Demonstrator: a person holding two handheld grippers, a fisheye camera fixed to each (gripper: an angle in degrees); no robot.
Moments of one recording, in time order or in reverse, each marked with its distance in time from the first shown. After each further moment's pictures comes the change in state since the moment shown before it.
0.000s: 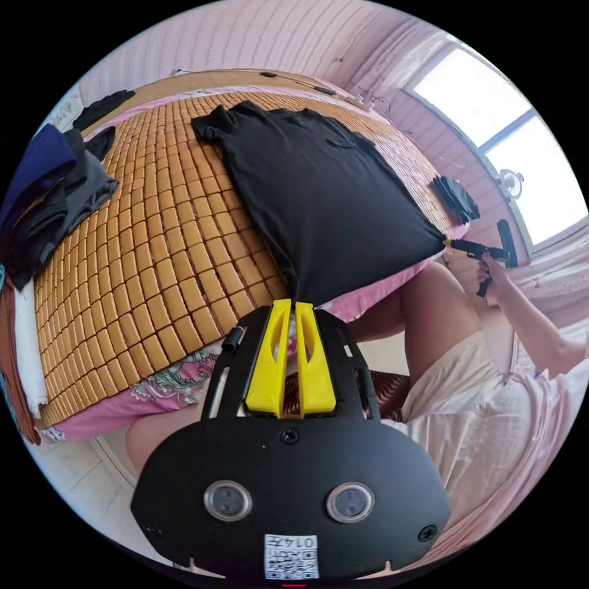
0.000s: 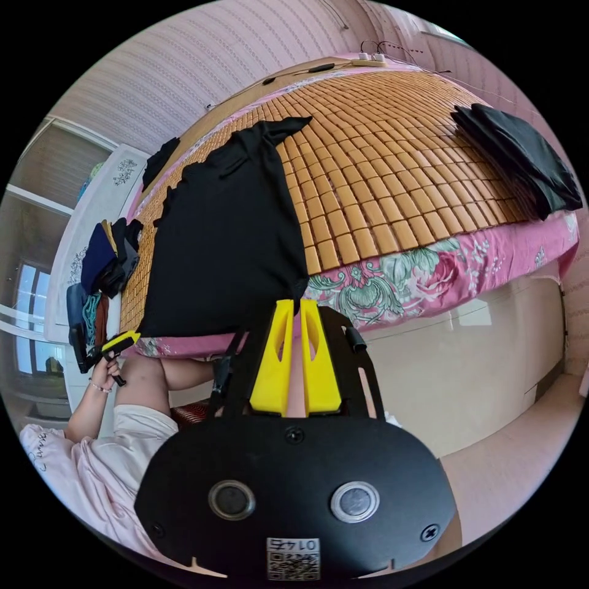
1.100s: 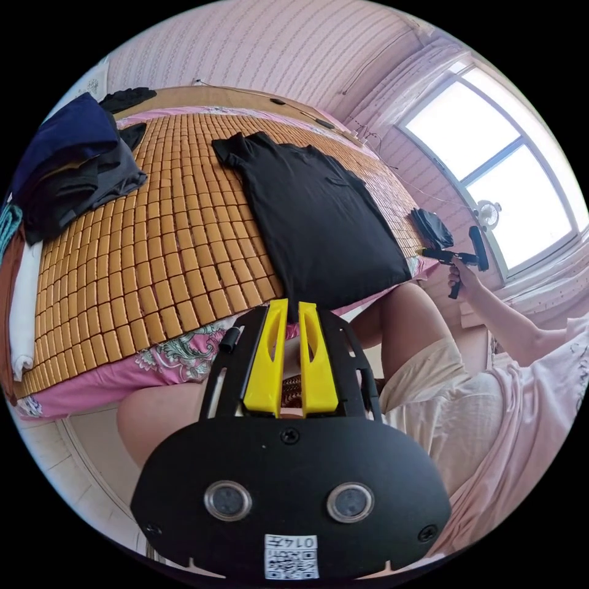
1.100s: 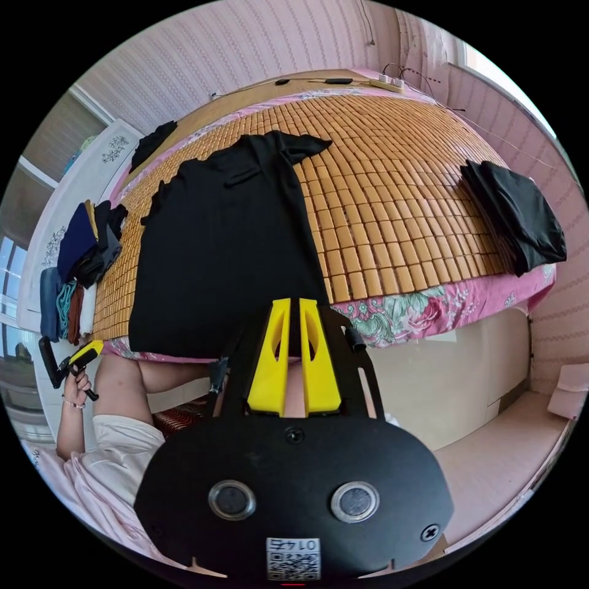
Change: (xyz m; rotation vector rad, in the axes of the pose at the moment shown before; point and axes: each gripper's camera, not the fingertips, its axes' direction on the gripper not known) left arm -0.017 -0.012 0.028 0.130 0.113 -0.073; right arm -0.036 -0.092 -0.022 0.015 0.169 -0.087
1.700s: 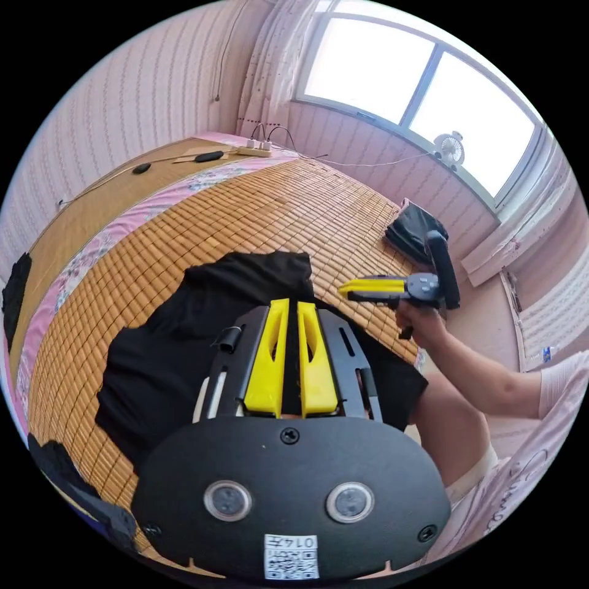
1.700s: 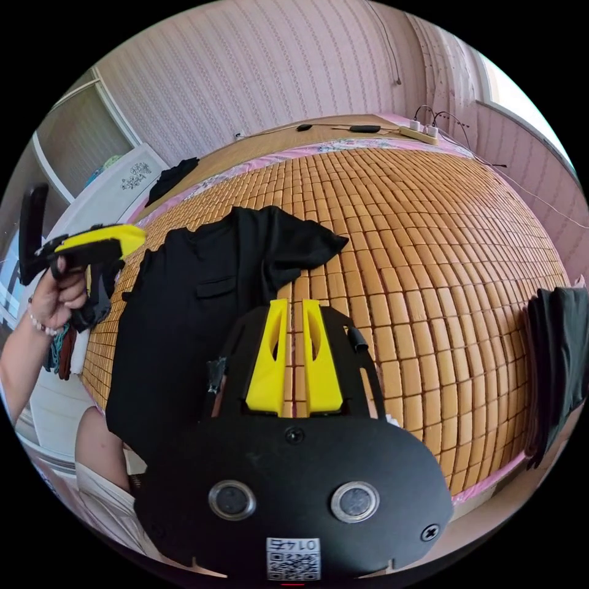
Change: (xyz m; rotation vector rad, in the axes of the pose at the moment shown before) left arm 0.187 -0.377 0.189 -0.016 0.004 0.518; right arm 0.041 -0.165 0.046 0.209 -0.078 -0.112
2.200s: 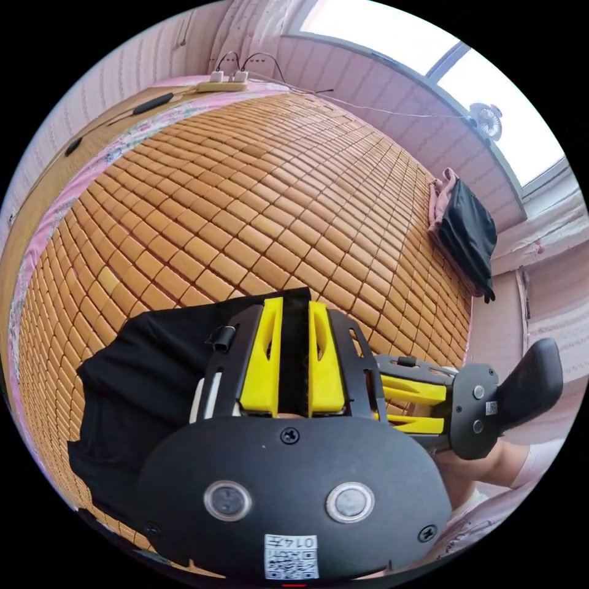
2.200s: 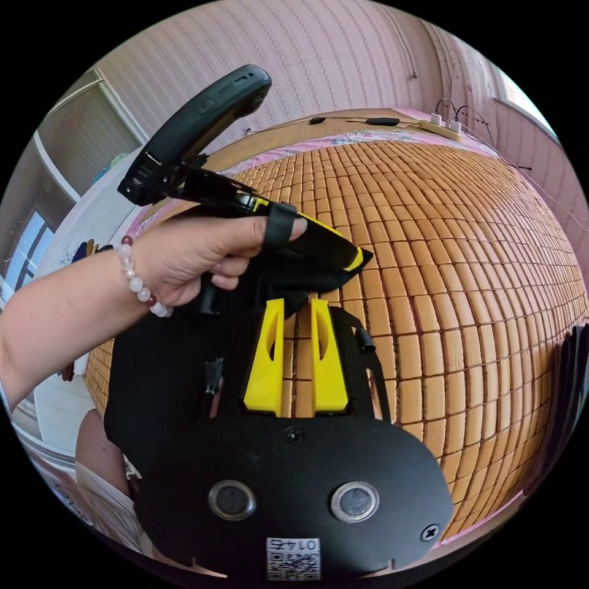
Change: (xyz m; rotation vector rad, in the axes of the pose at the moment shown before) left arm -0.003 -0.145 0.223 -0.273 0.073 0.009; right arm 0.008 -0.037 0.031 -0.007 -0.058 -0.013
